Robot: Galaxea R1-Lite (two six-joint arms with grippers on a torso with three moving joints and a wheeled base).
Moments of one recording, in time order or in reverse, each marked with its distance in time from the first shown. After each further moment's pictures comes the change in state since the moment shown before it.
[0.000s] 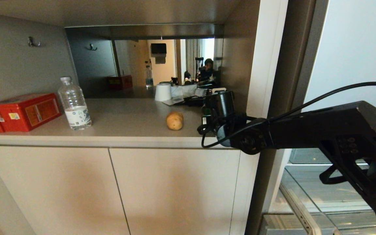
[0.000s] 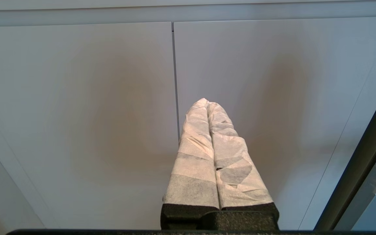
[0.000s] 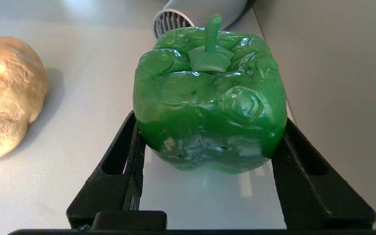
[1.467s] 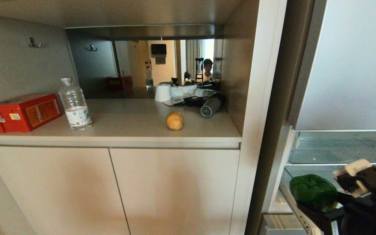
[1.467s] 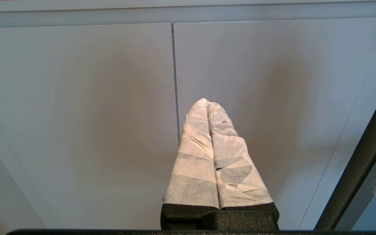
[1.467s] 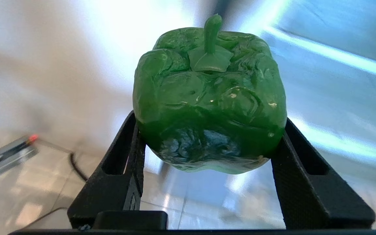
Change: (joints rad) left arm 0.000 0.000 0.000 0.000 0.000 0.000; right arm 0.070 -1.099 1.342 0.011 0.096 0.005
